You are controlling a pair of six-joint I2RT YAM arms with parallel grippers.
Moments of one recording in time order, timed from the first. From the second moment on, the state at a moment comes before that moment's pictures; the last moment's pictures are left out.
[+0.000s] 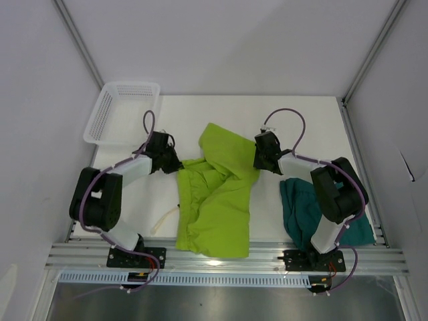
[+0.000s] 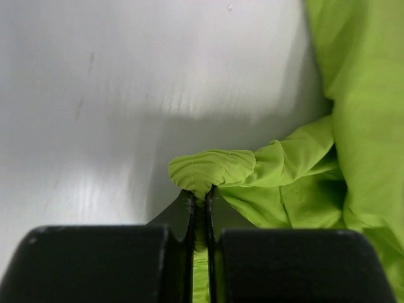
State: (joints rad) left arm -0.25 1.66 0.88 -0.18 0.13 -0.69; right arm 0.48 1.76 0.99 -0.09 0.20 0.48
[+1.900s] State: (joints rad) left arm -0.27 1.27 1.22 -0.70 -0.17 -0.63; right arm 0.67 1.47 0.77 0.26 -0.04 0.28
